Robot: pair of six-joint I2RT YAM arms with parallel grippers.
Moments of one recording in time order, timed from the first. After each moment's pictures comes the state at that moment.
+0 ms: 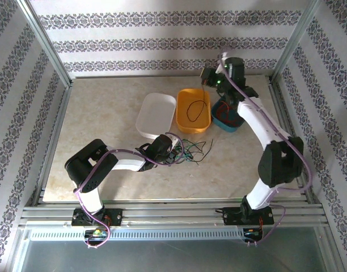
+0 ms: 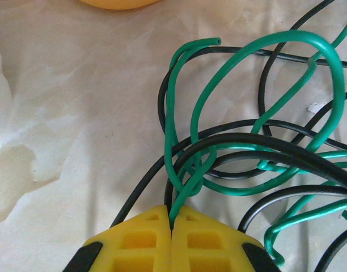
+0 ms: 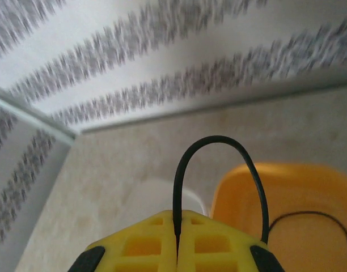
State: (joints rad) left arm -0.77 1.79 0.78 0.22 -0.07 -0.19; right arm 0.25 1.80 1.50 -0.20 -0.35 0.52
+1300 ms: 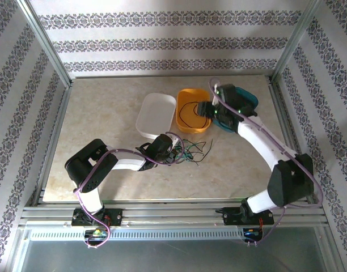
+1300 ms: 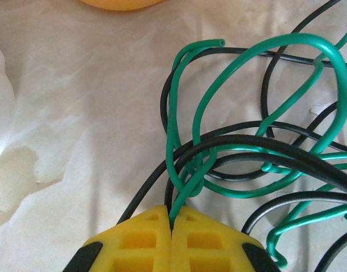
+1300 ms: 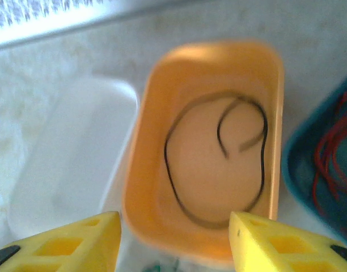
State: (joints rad) left arm -0.77 1.78 0.79 0.20 -0.07 -0.19; right arm 0.33 1.46 1.14 -0.47 -0.14 0.42
